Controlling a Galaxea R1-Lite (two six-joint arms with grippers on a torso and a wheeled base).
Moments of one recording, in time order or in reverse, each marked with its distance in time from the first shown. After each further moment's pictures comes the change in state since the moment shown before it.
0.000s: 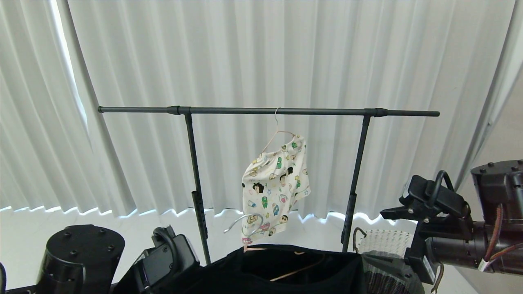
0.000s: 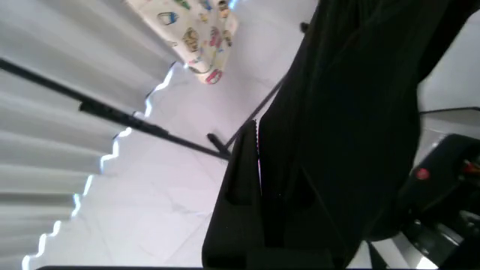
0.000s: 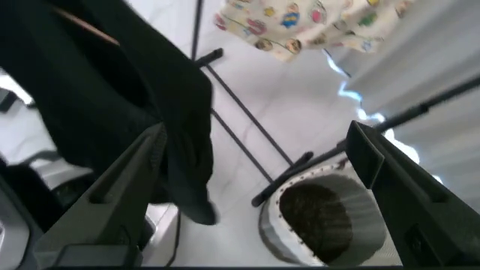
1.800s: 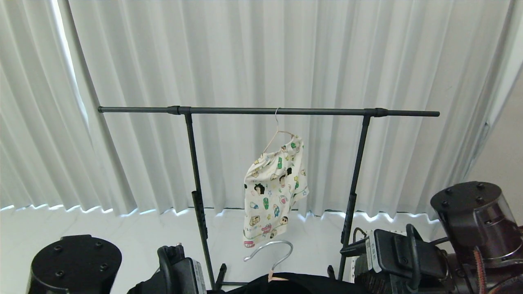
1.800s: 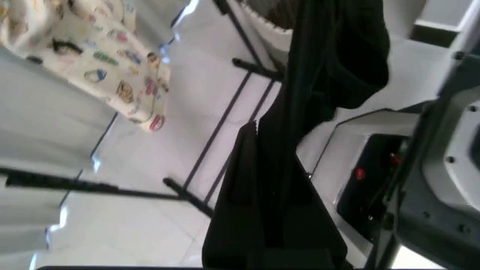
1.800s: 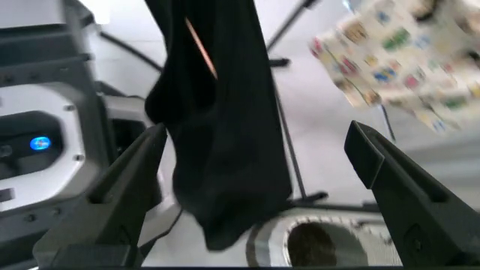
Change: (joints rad) left arm -0.116 -0.030 -0.007 -0.006 -0.161 -0.016; right arm 0.291 0.054 -0.041 0.095 0.067 -0.153
